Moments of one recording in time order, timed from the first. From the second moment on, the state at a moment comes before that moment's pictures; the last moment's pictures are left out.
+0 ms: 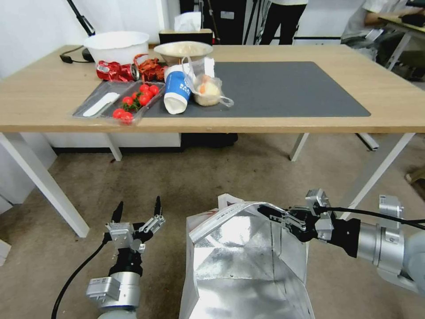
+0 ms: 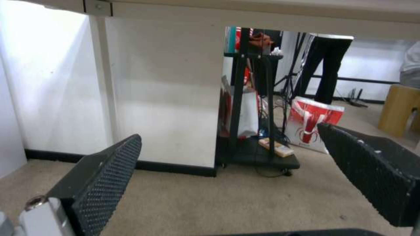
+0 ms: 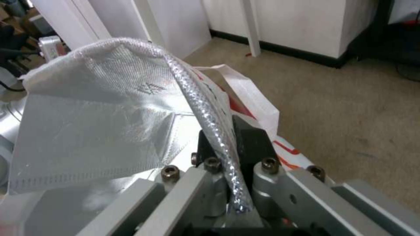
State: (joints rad) left arm 1.83 -1.51 -0.46 -2.26 -0.14 -0.16 -0.12; right arm -1.79 0.48 0.91 2.40 1.19 -0.46 -0.35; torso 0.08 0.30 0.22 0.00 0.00
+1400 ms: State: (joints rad) left arm 1.83 -1.51 -0.46 -2.26 -0.14 -0.15 -0.12; right arm -1.81 0.49 0.93 2.41 1.17 -0.46 -0.36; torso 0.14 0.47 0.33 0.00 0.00
